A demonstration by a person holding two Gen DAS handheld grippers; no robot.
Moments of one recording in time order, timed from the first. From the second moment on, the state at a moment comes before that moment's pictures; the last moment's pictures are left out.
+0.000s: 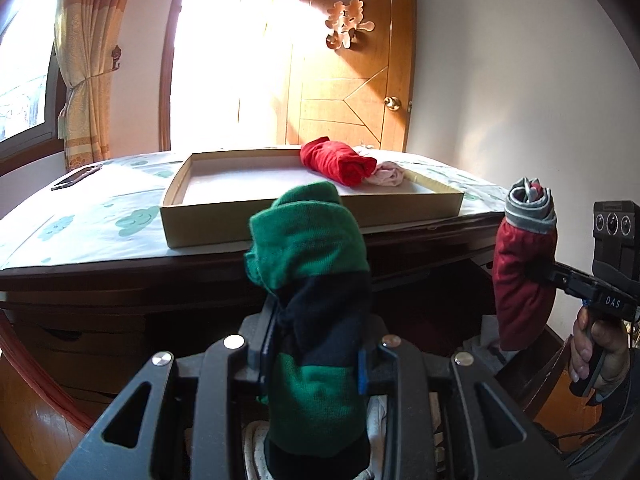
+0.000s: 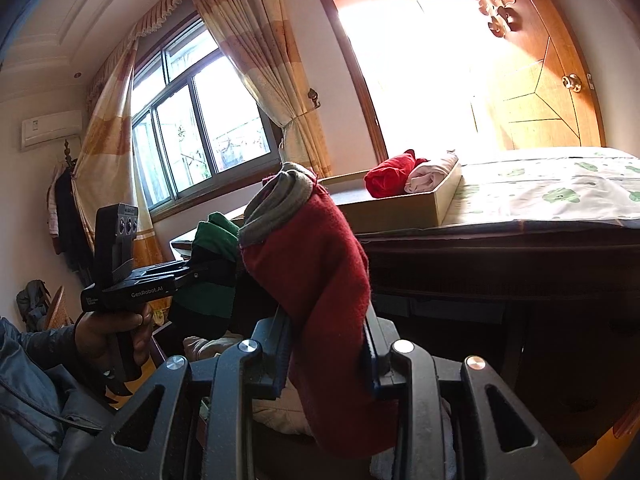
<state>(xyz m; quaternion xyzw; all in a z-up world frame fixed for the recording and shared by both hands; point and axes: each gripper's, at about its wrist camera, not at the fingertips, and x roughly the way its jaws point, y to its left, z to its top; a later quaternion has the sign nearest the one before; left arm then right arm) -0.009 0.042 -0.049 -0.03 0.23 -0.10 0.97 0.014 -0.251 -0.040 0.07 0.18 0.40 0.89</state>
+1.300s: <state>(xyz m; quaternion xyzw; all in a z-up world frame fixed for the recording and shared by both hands) -0.021 0.044 -0.034 -0.03 0.20 -0.11 0.97 0.012 -0.236 -0.014 0.09 0.17 0.43 0.88</state>
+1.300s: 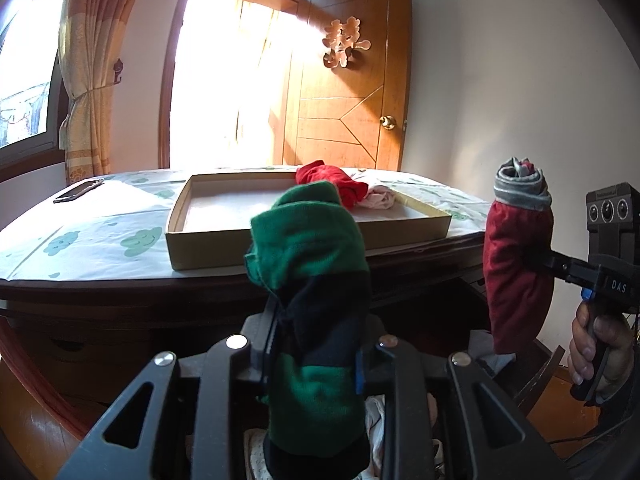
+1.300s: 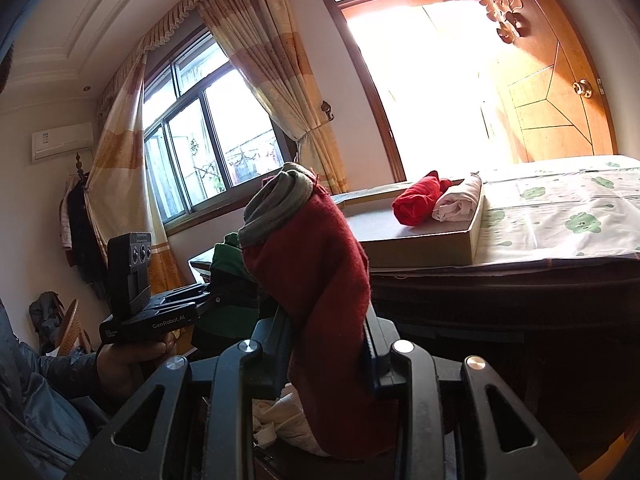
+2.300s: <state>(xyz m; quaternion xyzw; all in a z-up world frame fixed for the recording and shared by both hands) -0.005 0.050 0.026 0.00 0.16 -0.09 0.98 0.040 -0.192 0.048 0.09 0.18 0.45 0.87</state>
